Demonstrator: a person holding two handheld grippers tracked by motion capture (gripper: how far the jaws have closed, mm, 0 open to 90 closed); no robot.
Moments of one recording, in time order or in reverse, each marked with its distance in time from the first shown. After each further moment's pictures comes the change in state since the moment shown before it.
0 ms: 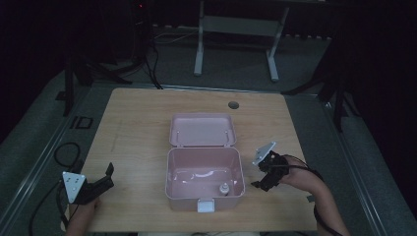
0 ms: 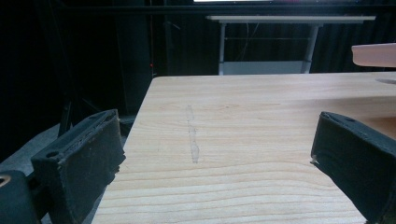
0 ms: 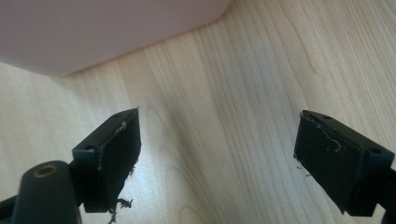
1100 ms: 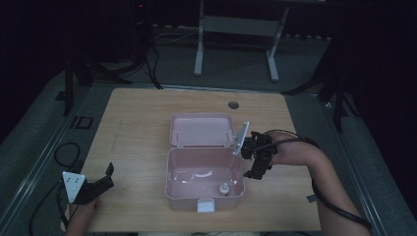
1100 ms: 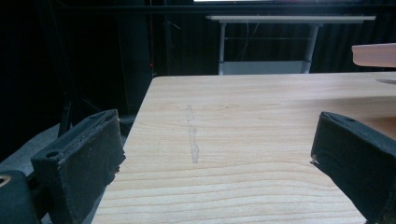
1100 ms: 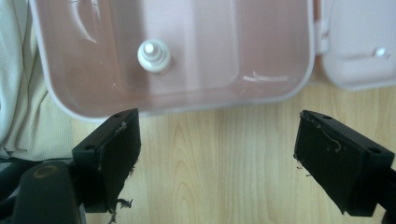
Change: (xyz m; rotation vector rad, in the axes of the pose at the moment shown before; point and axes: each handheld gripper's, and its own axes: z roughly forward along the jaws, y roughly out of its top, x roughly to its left) left arm 0.000 0.000 0.000 0.001 0.000 0.000; right arm 0.020 0.109 -0.076 0.191 0.054 -0.285
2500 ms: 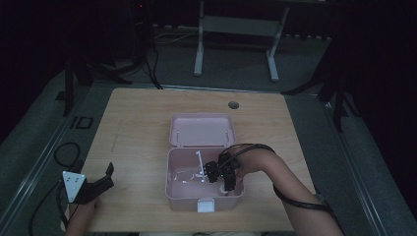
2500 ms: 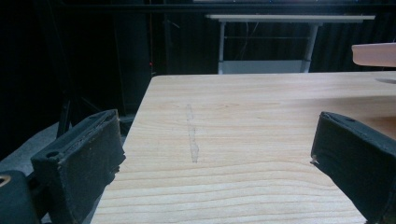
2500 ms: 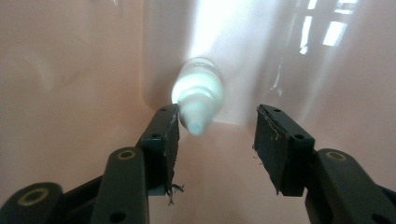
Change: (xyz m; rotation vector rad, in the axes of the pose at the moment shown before) left arm 0.000 0.000 0.000 0.006 -0.002 0.000; right arm 0.023 0.075 0.082 0.295 0.141 -0.250
